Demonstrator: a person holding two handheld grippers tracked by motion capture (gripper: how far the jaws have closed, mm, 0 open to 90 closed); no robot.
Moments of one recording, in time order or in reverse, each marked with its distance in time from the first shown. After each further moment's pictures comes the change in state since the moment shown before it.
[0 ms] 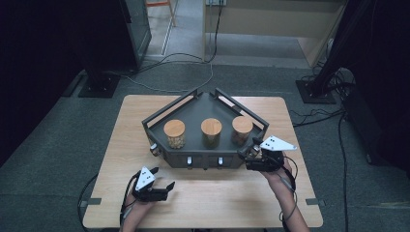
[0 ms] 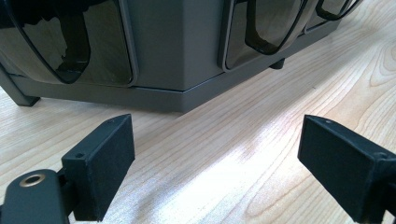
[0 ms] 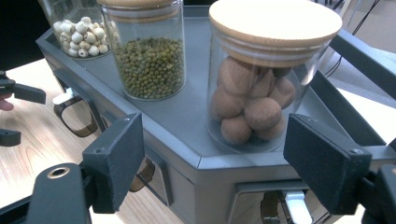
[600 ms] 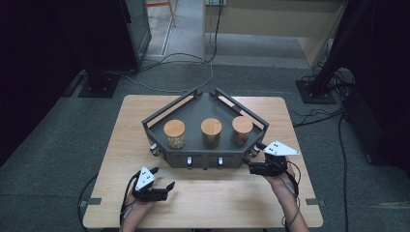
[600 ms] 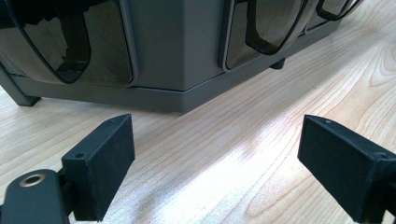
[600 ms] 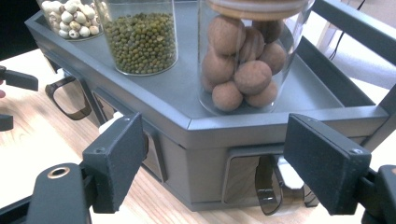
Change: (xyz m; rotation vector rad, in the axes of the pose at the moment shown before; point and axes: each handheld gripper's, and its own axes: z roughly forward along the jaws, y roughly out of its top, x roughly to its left) left arm 0.000 0.000 0.000 0.003 0.002 0.003; right arm -0.001 -0.016 -0.006 0.016 -0.016 0.018
